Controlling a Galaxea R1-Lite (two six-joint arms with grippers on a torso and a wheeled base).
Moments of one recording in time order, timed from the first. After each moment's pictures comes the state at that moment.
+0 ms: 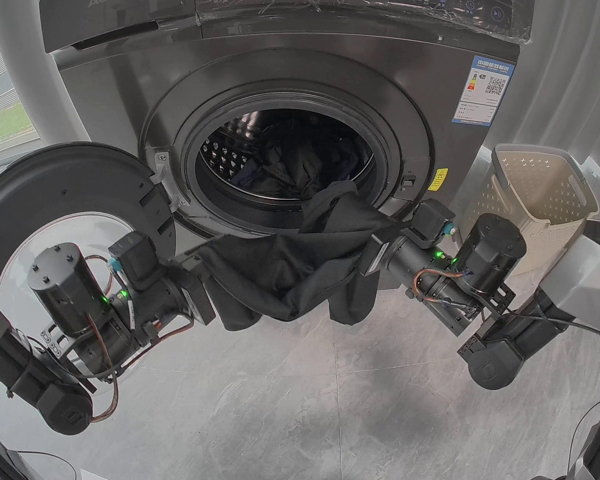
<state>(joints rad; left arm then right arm) -0.49 1.74 -0.41 -1.48 -0.13 -0.08 0.63 2.07 -0.82 -1.54 0.02 0.15</state>
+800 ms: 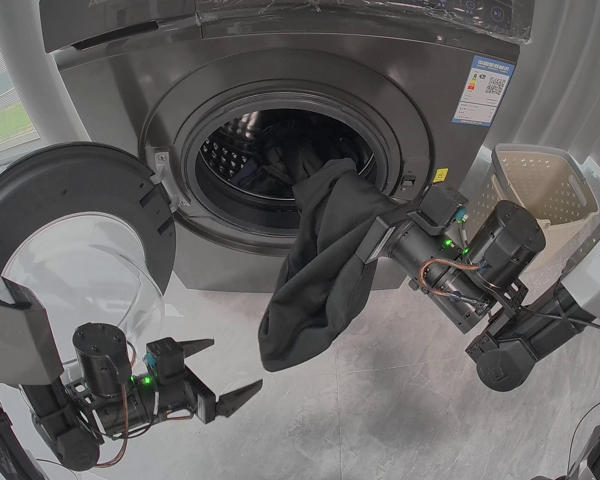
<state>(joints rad) -0.49 1.95 -0.11 -1.55 -0.23 0.06 0.67 1.99 -0.82 -1.54 0.00 0.16</state>
